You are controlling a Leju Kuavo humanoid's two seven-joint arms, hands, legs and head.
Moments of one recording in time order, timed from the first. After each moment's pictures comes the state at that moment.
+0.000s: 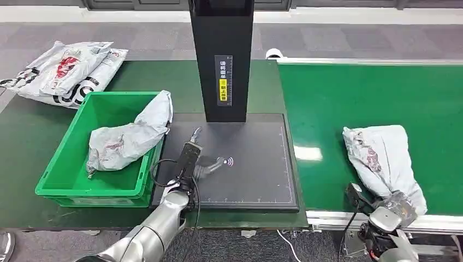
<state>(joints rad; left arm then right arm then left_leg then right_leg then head) -0.61 -0.32 -0.10 -0.34 -0.28 0.27 -0.66 -0.43 -0.19 -0.21 -0.30 1.55 -0.35 0.62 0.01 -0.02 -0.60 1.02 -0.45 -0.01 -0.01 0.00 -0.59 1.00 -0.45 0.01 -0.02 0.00</state>
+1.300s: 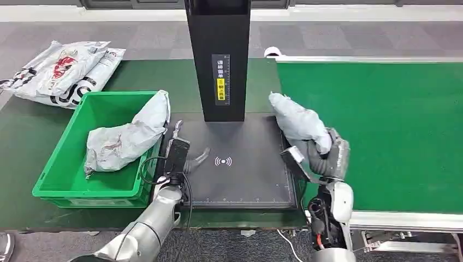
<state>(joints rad) -0.63 -0.31 0.02 -0.36 -0.35 0.42 -0.70 -0.35 0.33 -0.36 -0.96 1.36 -0.70 -0.41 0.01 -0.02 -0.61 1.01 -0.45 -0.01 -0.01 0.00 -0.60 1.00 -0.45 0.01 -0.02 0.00</state>
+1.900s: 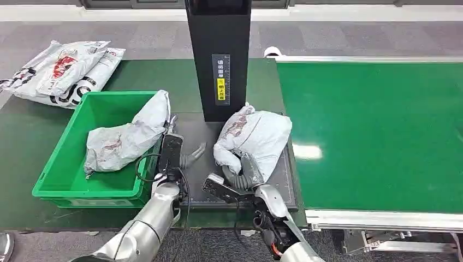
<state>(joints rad) -0.62 -0.31 0.04 -0.41 -0.29 0.40 -0.70 -0.44 0.36 0.22 -0.55 1.15 -0.47 -0.31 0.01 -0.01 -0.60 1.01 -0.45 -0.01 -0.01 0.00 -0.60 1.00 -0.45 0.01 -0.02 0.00</state>
